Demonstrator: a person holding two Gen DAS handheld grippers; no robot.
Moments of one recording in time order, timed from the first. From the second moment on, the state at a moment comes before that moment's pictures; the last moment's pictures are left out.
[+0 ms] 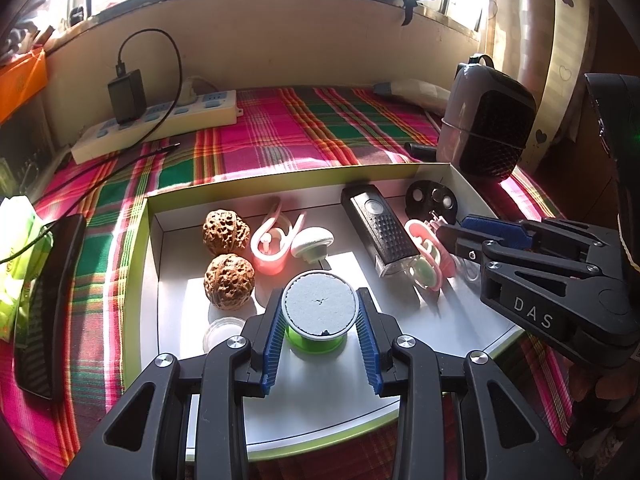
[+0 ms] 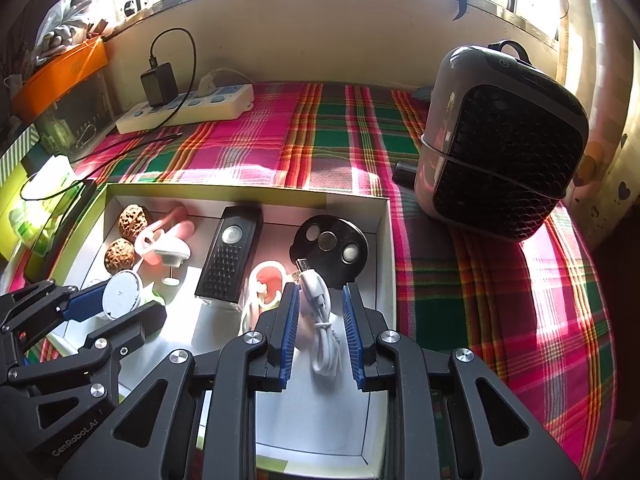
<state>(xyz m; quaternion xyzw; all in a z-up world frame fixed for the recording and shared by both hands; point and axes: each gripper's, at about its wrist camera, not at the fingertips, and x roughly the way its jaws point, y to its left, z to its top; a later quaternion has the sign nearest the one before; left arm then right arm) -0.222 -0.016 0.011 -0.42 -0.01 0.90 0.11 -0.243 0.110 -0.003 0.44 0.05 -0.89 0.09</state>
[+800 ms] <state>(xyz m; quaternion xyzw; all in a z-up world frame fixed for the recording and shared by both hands) -0.212 -0.019 0.022 -0.41 -0.01 0.91 0.10 -0.228 0.107 0.004 0.42 0.04 -0.90 0.10</state>
